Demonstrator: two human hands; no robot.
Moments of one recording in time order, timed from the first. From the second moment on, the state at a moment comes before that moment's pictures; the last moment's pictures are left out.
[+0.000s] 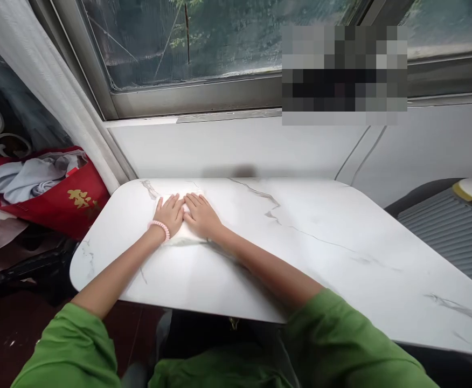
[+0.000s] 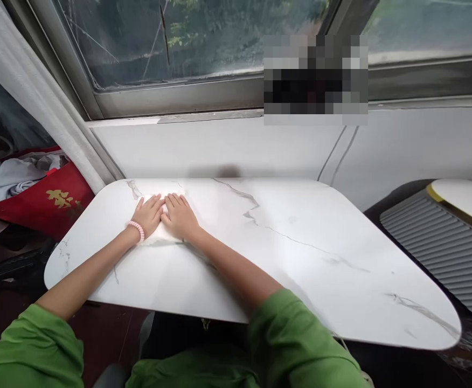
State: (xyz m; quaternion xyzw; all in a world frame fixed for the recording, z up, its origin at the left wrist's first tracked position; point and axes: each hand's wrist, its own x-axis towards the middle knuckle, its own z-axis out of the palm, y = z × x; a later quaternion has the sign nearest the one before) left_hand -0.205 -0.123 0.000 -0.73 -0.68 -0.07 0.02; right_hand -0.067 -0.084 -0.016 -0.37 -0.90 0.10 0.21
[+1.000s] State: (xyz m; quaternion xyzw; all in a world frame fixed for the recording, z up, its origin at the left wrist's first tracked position) left_hand -0.327 -0.077 0.010 -0.73 -0.68 -0.04 -0.01; right_hand -0.194 -0.043 -0.011 -0.38 -0.89 0.06 0.24
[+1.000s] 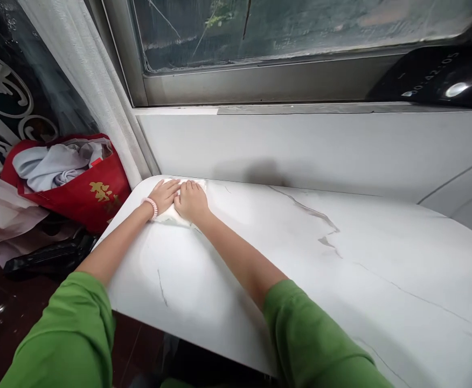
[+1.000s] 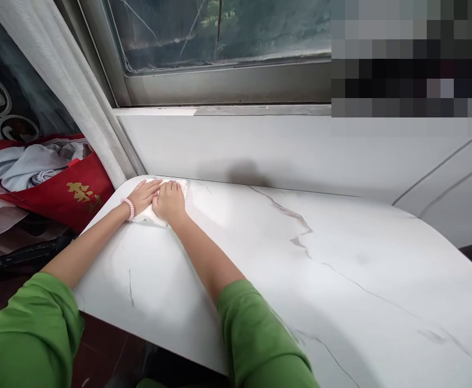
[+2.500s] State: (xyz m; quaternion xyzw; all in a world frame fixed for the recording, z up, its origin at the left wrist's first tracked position) left_hand -0.400 -0.193 -0.001 -0.67 -0.74 -0.04 0.08; right_hand -0.268 -0.119 0.001 -0.28 -0.90 0.17 0.28
